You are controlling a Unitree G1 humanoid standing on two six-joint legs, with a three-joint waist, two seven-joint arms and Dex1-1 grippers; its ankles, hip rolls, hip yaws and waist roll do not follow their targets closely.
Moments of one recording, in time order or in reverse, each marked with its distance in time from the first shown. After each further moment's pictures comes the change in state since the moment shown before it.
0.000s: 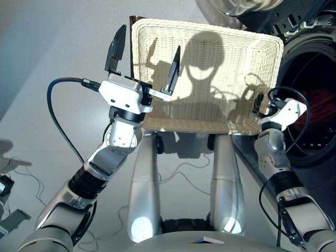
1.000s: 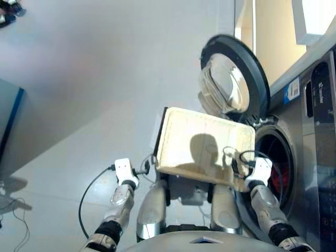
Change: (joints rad) left arm 0.458 -0.342 0.211 1.149 -0.153 0.075 -0.373; right arm 0.499 0.101 -0.080 0.421 -0.189 0.141 0.305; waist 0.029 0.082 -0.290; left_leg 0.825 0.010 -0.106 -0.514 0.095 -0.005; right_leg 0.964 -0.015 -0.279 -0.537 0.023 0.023
